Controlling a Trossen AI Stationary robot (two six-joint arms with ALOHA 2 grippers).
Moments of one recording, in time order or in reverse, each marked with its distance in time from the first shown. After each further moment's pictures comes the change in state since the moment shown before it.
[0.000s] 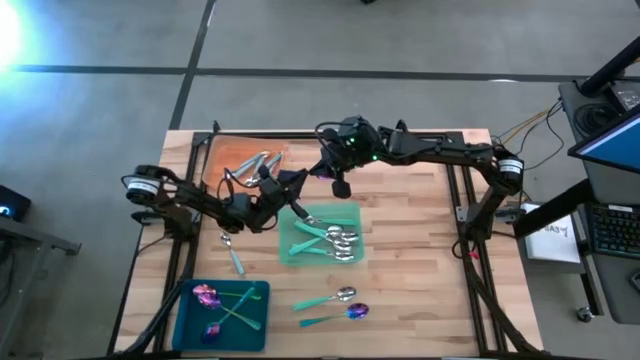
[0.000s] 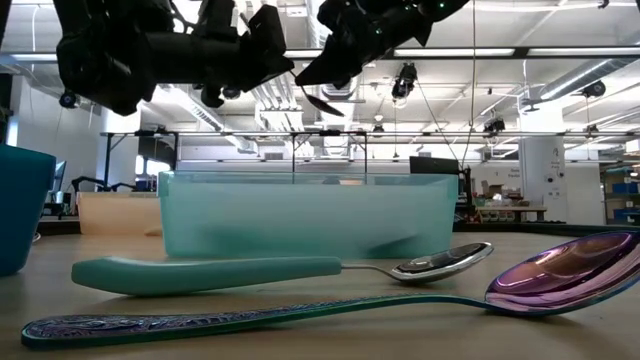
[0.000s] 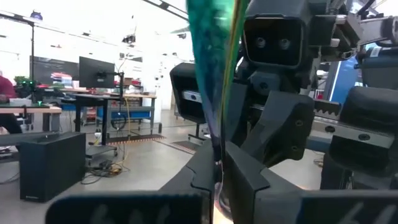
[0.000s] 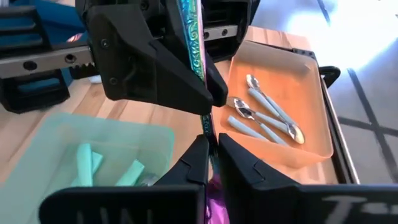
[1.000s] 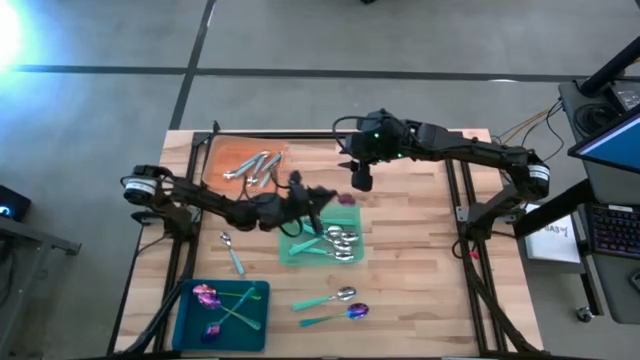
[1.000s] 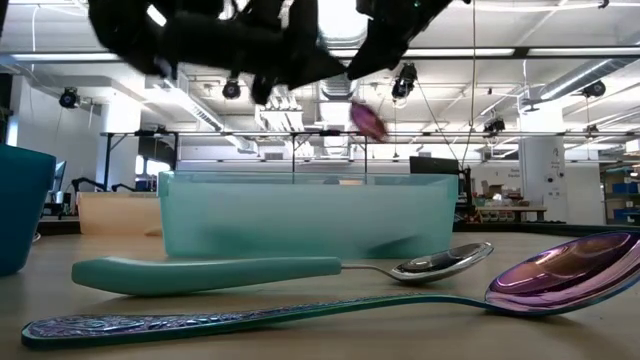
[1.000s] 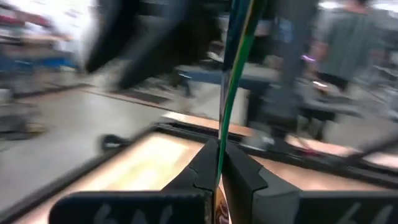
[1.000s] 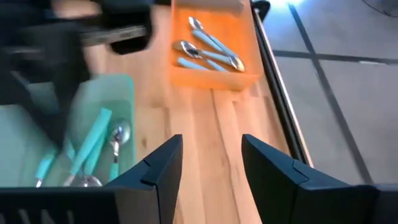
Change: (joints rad) left arm -0.030 -0.015 0.236 -0.614 0.281 -0.224; right arm -0.009 -0.194 -0.001 -0.324 0.291 0.089
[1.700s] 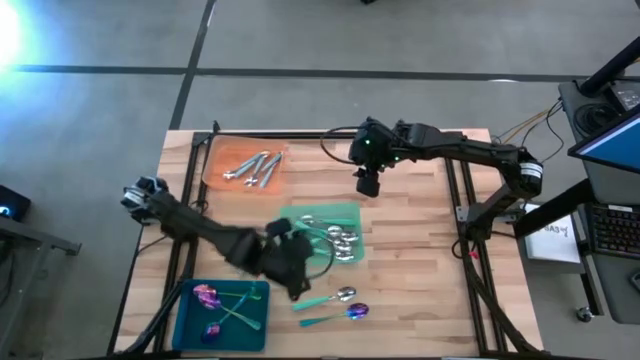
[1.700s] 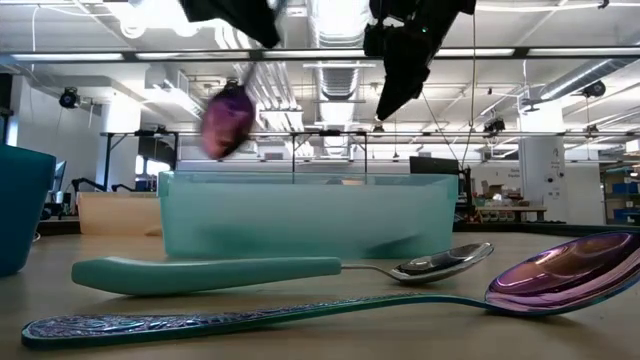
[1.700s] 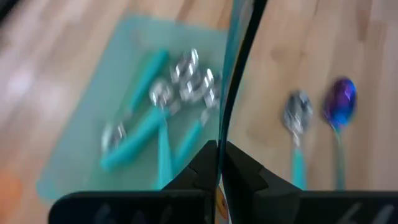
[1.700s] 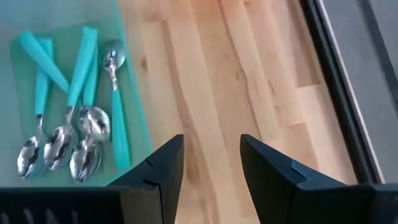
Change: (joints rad) left arm -0.384 0.042 0.710 -1.791 -0.040 -0.620; right arm -0.020 0.054 -0.007 -0.255 0.023 0.116
